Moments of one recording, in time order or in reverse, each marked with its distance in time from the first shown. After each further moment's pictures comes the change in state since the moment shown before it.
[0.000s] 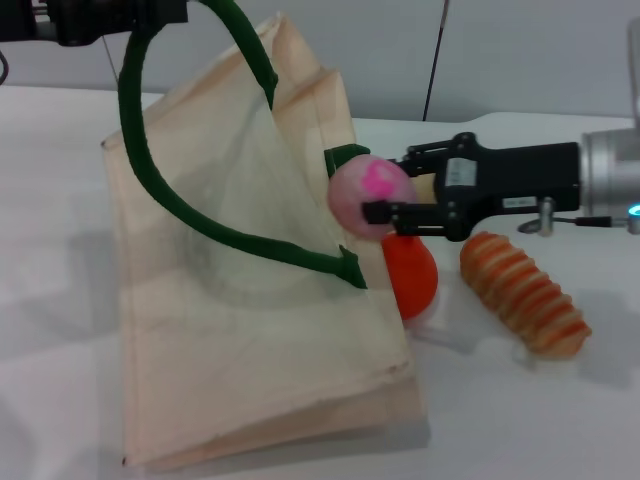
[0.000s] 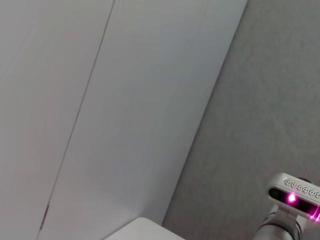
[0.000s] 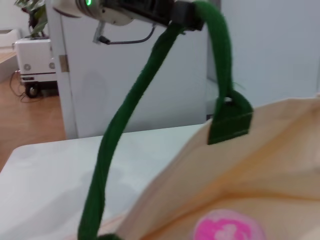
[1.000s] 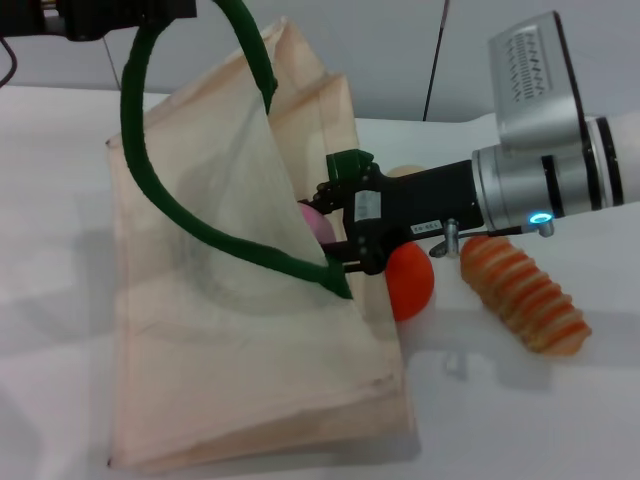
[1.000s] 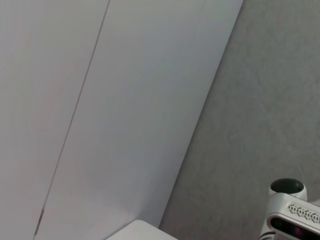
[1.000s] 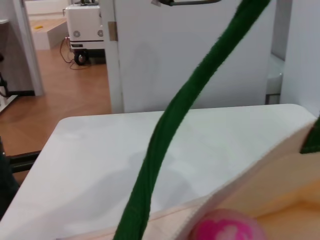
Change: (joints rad) left arm -0.012 -0.006 0.000 -0.001 -0.002 -0.002 0.000; right arm 0.171 0.017 -0.107 0.213 0.002 -0.127 -0.049
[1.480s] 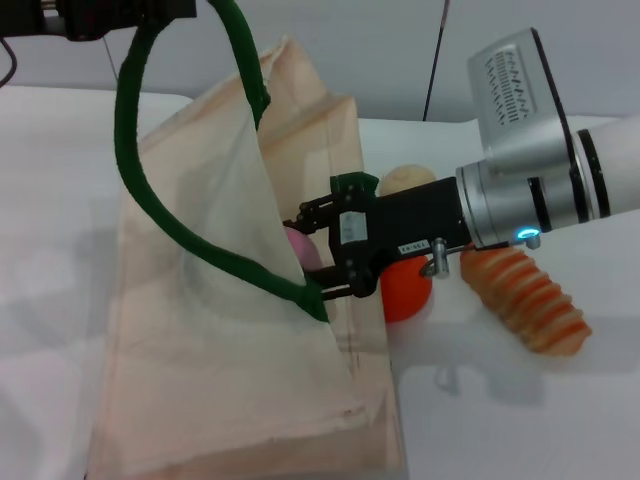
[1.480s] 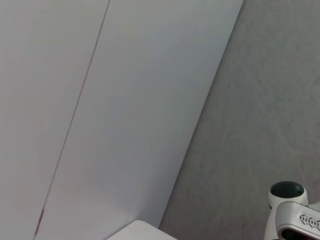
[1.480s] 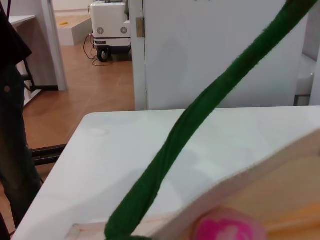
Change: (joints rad) left arm 0.001 0.000 0.000 0.000 -0.001 0.000 0.000; right arm 0.022 0.005 -0.020 0.046 0.002 0.013 -0.042
